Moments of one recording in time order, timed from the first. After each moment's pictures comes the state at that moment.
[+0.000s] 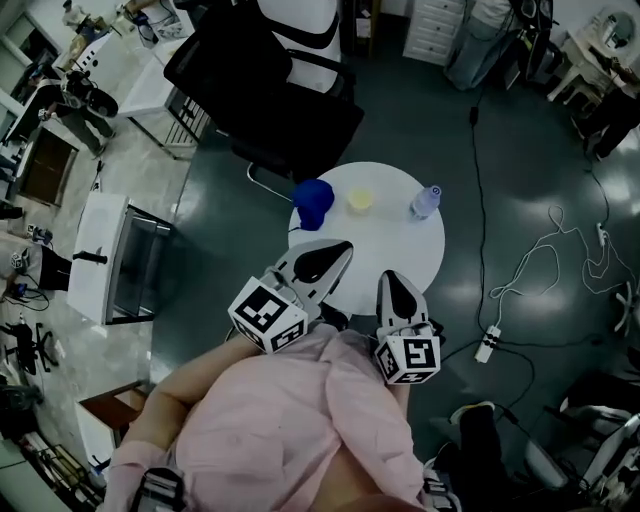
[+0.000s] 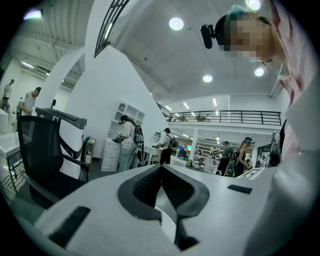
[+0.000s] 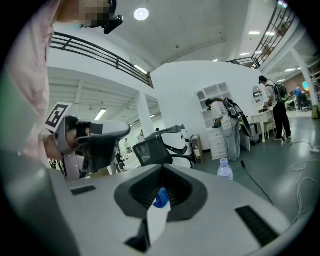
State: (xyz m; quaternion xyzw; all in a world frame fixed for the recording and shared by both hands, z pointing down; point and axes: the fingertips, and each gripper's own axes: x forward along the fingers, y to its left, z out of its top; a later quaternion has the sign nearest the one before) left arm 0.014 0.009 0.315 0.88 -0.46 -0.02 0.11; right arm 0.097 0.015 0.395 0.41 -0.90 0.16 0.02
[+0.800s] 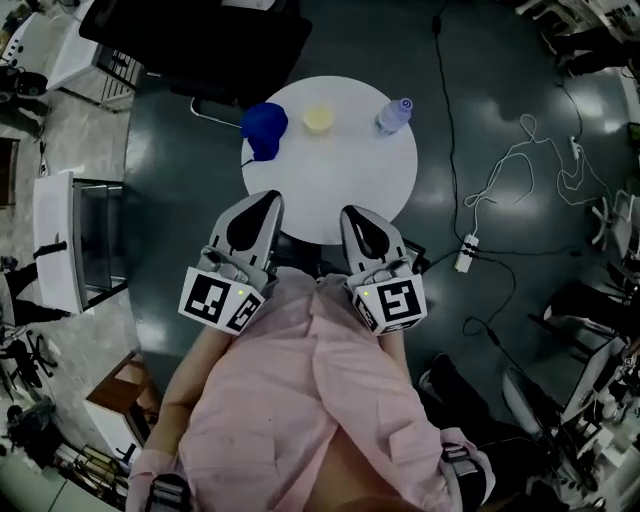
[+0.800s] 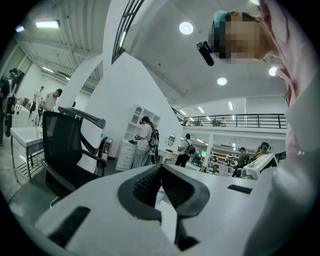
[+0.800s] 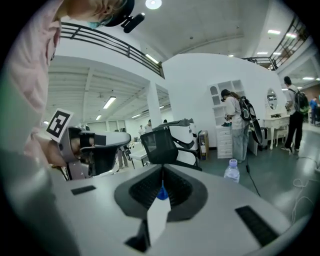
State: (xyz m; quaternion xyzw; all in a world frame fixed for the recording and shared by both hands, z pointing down) left arm -0.038 0.025 0.351 0.83 -0.54 -0.05 0.14; right arm 0.070 0.025 0.399 0.37 -0.92 0.12 0.09
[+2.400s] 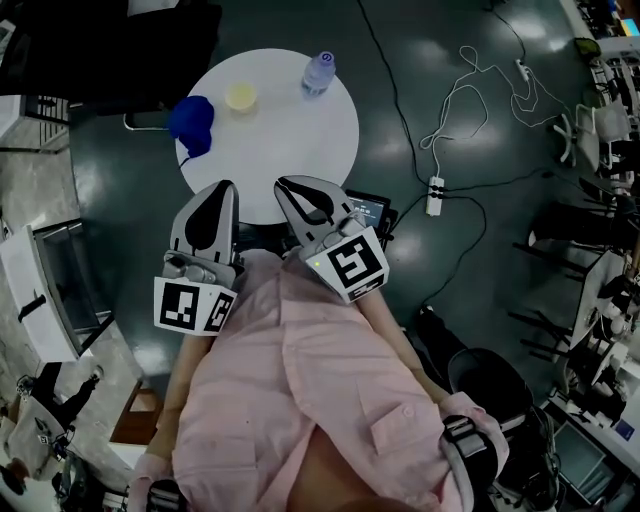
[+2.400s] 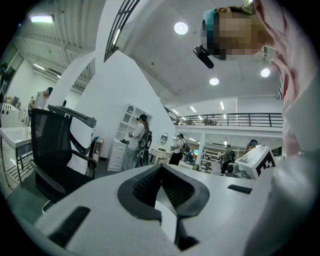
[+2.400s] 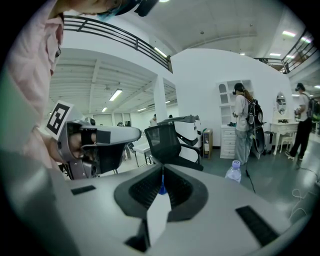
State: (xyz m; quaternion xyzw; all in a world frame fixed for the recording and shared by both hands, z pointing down) left arm 0.002 0.025 0.360 0.85 -0.50 -0.04 0.12; right arm 0.067 0.027 0.407 0.33 -0.93 0.10 0.13
